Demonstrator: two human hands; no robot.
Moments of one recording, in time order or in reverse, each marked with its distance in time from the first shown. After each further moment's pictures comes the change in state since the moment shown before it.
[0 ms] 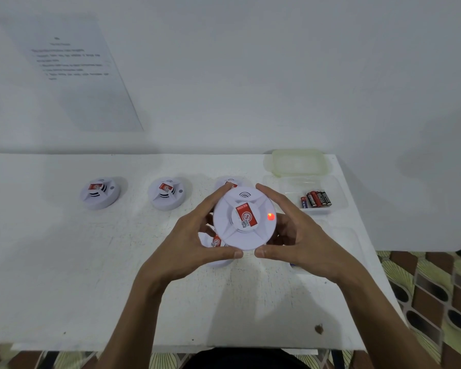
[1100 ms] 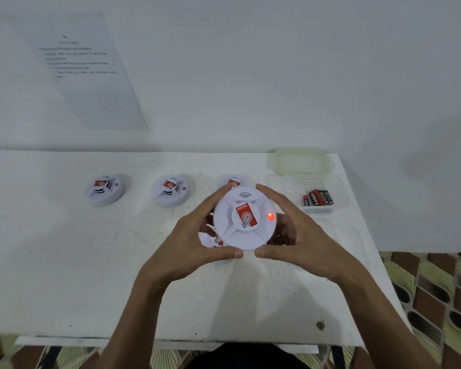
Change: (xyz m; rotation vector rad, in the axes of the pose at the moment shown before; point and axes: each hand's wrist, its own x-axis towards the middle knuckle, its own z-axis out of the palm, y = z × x) left_hand -0.010 -0.001 0.000 -0.018 0.012 -0.025; right_hand -0.003 -0.001 0.008 -0.041 -0.011 -0.021
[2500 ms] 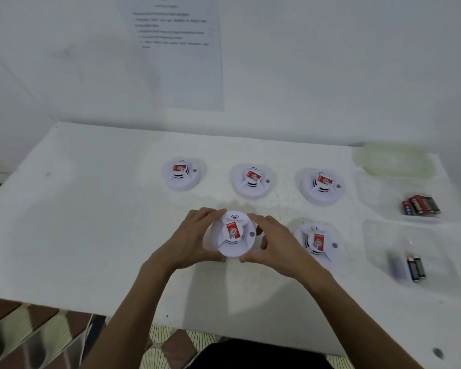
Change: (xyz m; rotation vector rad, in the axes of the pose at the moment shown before) left_hand -0.058 -0.179 -0.167 0.416 -0.087 -0.198; right_hand 0.150 0.055 0.195 -0.457 -0.034 0.094
